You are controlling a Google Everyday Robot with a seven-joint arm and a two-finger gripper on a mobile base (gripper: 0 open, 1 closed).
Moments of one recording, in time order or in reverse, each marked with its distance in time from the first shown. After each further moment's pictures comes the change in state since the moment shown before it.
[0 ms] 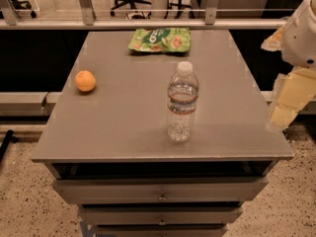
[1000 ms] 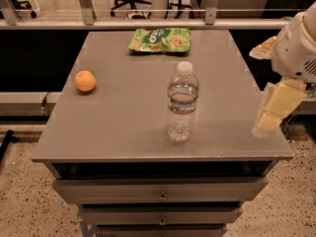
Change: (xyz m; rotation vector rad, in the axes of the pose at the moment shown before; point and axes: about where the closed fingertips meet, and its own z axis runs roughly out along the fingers) arm -0.010 0.001 0.025 -0.014 -0.113 -0.017
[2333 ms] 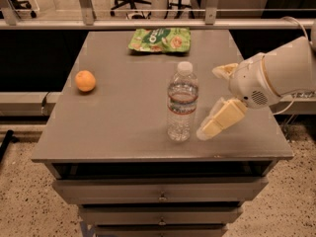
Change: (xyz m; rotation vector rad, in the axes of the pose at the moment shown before) arm -0.059 -0.004 0.085 -0.016 -0.413 0.146
